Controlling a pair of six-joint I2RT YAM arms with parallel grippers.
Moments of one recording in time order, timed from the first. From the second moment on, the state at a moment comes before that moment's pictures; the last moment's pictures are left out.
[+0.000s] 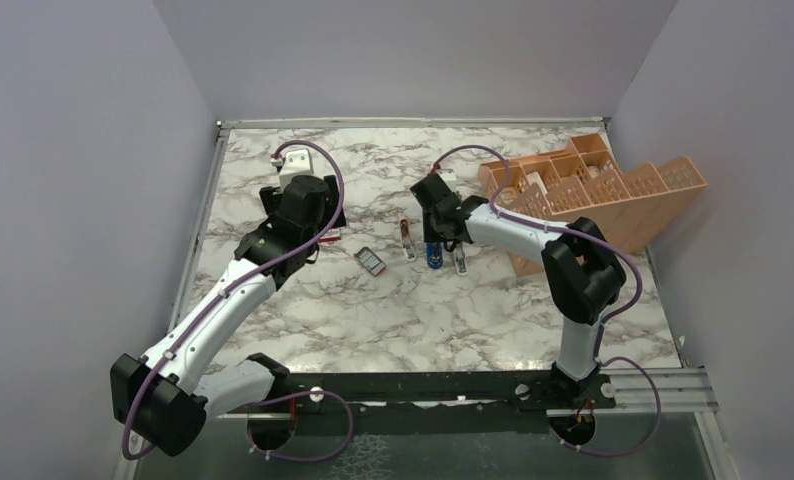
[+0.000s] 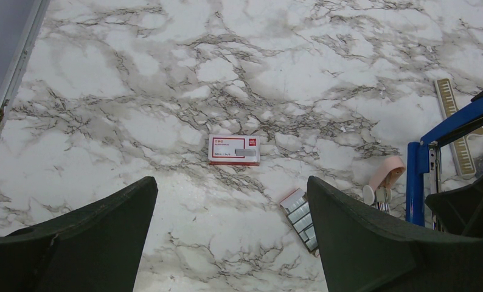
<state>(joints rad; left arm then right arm) -0.50 1.09 0.98 -0.45 -0.54 -0.41 0.71 1.89 1.31 -0.41 0.34 0.52</state>
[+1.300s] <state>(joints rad) -0.50 1.05 0.98 -0.45 -0.57 -0.42 0.92 2.07 1.54 -0.38 0.03 0.12</state>
